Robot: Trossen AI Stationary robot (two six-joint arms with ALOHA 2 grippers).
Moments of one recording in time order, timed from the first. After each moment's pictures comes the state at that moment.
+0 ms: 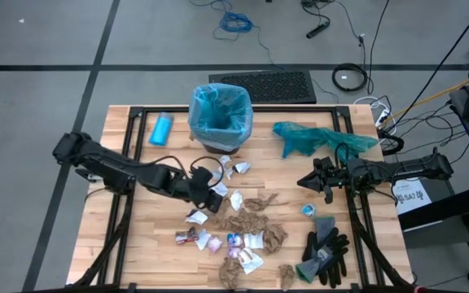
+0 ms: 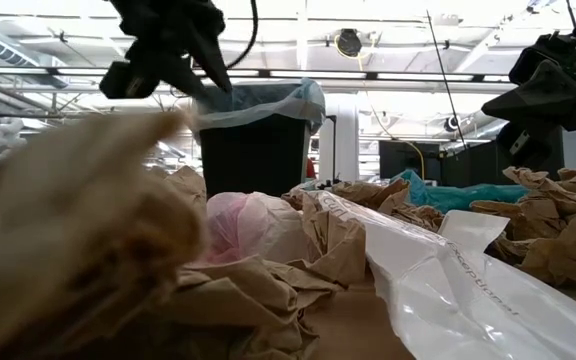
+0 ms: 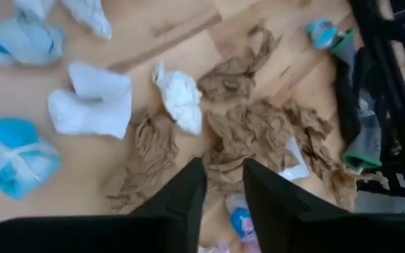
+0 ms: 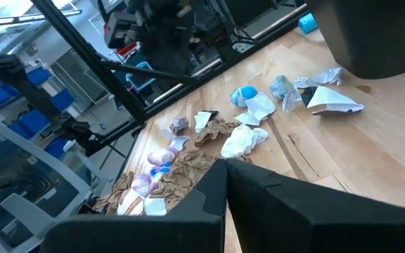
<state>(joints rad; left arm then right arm) -0.26 1.43 1.01 -0.45 -0.17 -1.25 0.11 0.17 0.01 0.03 0.02 0.60</state>
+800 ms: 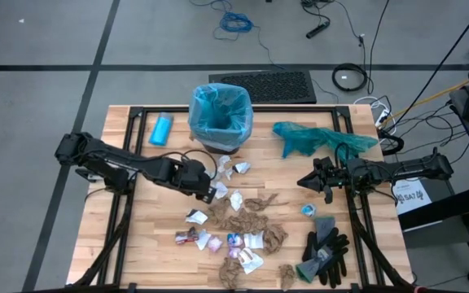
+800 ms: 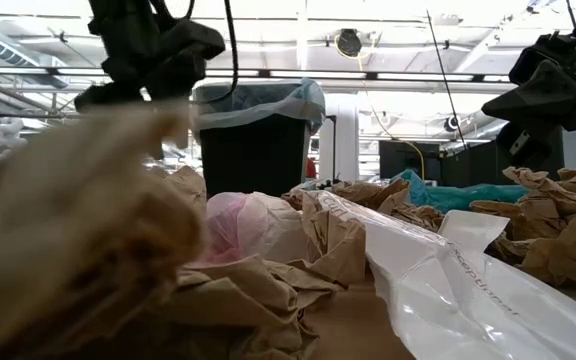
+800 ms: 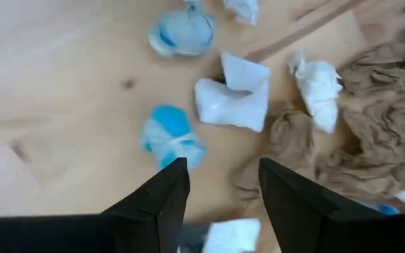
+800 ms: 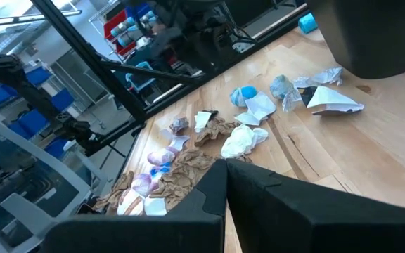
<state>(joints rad) -0.16 1.45 1.01 -0.76 -0.16 -1.20 0.11 0.17 0.01 0.03 0.02 0.60</state>
